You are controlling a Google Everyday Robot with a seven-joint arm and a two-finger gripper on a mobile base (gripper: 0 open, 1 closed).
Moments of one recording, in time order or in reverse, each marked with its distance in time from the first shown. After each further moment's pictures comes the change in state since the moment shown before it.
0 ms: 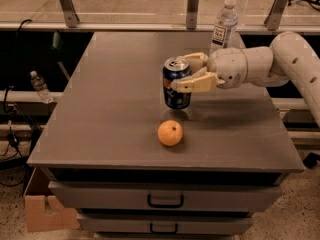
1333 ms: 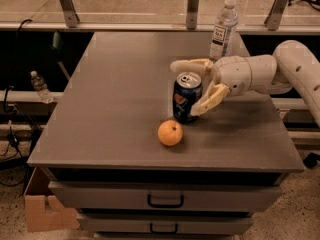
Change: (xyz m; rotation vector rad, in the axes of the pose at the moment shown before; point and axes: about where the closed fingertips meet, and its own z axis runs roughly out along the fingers) arm 0.012 0.015 -0.007 -0.014 -0.007 -0.018
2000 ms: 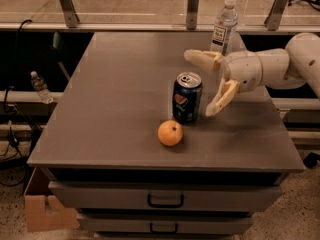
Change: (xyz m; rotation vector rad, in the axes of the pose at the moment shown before) arm -0.007 0.000 -0.024 0.037 0.059 -0.012
